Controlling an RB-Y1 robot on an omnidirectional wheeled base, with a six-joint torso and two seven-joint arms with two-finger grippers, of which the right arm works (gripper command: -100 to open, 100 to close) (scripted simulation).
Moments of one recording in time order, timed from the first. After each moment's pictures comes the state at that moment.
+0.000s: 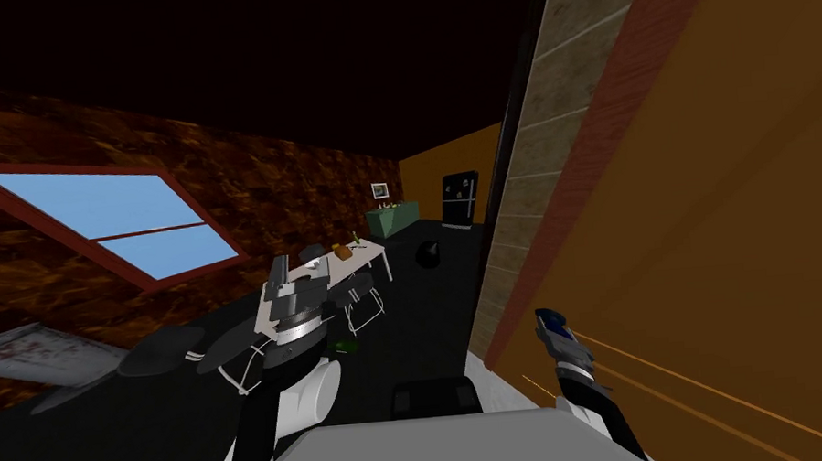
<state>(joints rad) 0.17 -0.30 -0.15 -0.79 -0.63 -0.86 -1.47</state>
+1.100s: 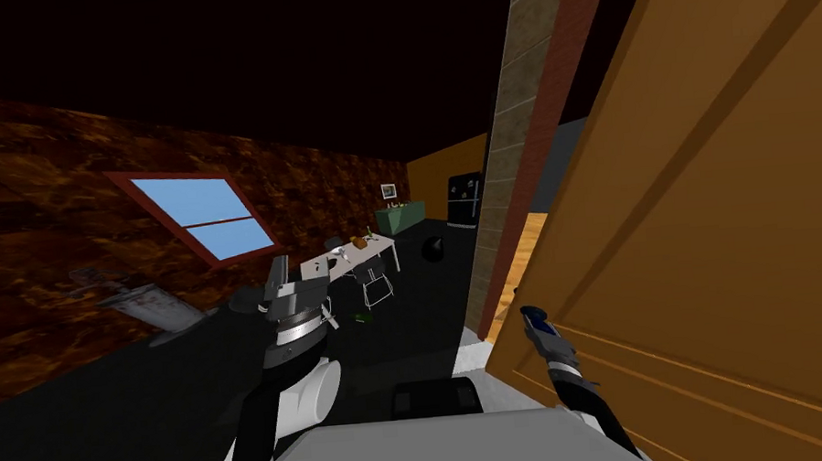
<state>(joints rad) 0.21 -0.33 -0.04 -0.84 -0.57 -0.85 -1.54</state>
